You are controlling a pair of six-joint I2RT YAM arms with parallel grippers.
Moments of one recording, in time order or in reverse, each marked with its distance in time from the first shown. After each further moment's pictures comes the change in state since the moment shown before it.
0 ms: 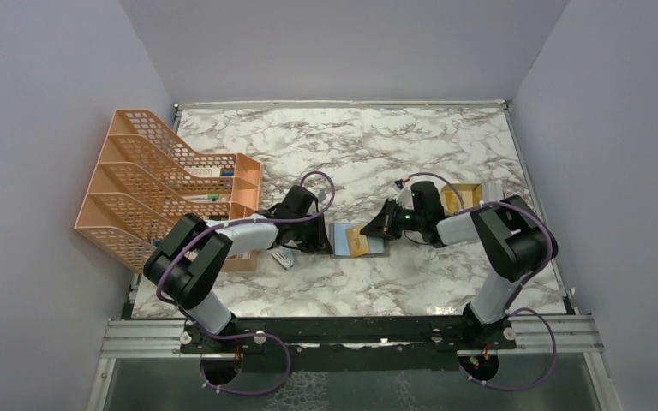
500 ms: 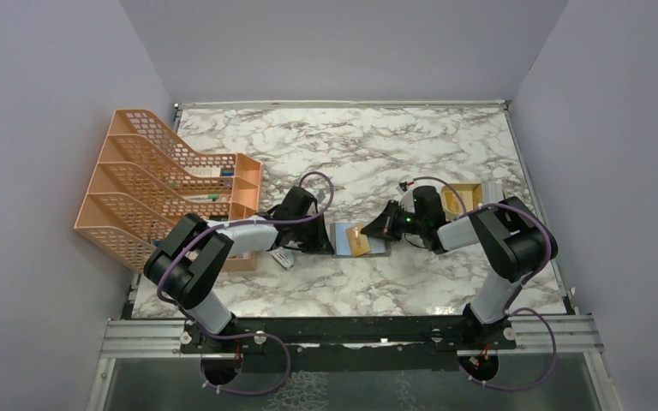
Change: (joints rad) left arm 0.000 0.003 -0.016 0.038 0.006 -0.023; right arm 0.008 0.000 -0.057 0.120 0.055 0.084
